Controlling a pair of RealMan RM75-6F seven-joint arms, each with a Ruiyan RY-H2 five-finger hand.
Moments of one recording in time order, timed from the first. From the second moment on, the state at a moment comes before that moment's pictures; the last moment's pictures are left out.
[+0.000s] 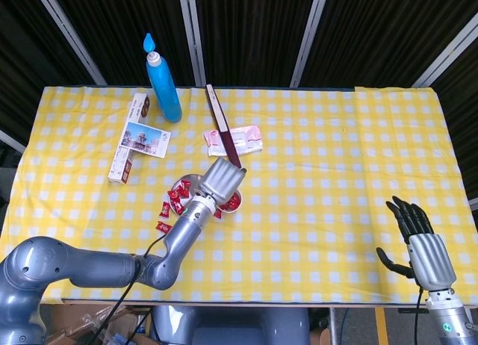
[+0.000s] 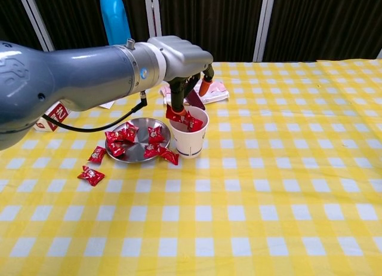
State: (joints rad) left arm -1.30 -1.68 -0.18 -1.48 0.54 1.04 1.00; right arm 0.11 -1.12 0.03 -1.68 -1.60 1.49 0.18
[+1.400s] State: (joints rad) left arm -1.21 -1.58 -0.18 -1.61 0.59 1.11 0.94; right arm 0.11 -1.11 0.03 -1.68 -1.60 1.49 0.19
